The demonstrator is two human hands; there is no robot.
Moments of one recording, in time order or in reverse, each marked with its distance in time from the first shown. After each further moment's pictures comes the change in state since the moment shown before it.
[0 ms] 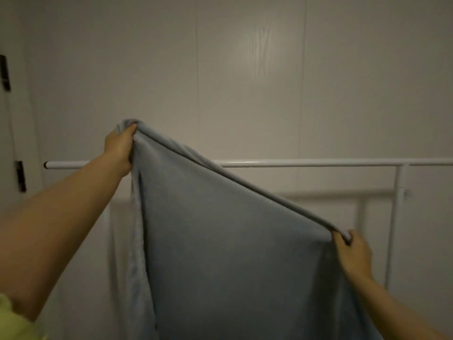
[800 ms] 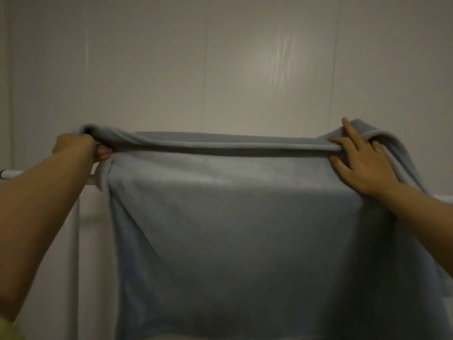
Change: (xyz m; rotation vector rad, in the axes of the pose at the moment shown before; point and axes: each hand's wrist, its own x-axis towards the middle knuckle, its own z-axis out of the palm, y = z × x) left_hand 0.140 -0.024 0.001 0.168 0.306 -0.292; right_hand 0.234 -0.173 0.047 -0.618 0.015 -1.005
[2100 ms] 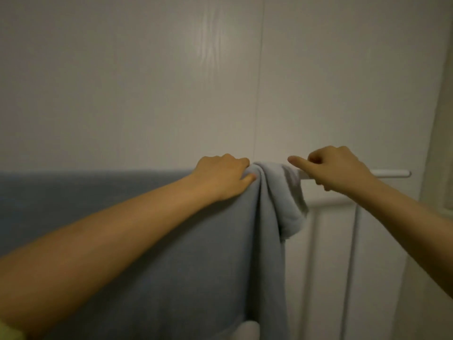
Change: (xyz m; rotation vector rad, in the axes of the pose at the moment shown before) left_hand -0.286 -0.120 0.217 1.087 -0.837 1.509; right_hand -0.074 -0.005 -0.086 0.108 -0.323 0.489
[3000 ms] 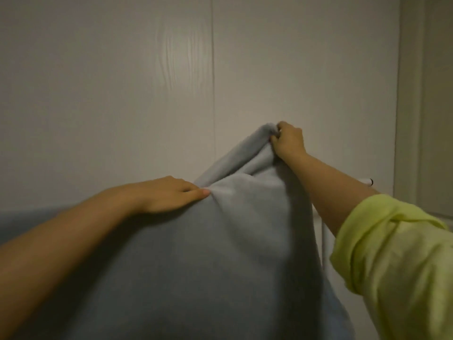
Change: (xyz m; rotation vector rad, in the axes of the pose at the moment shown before) left_hand 0.041 -0.014 0.003 -0.280 -0.378 -0.062; right_hand 0.165 0.068 0.016 0.256 0.264 0.139
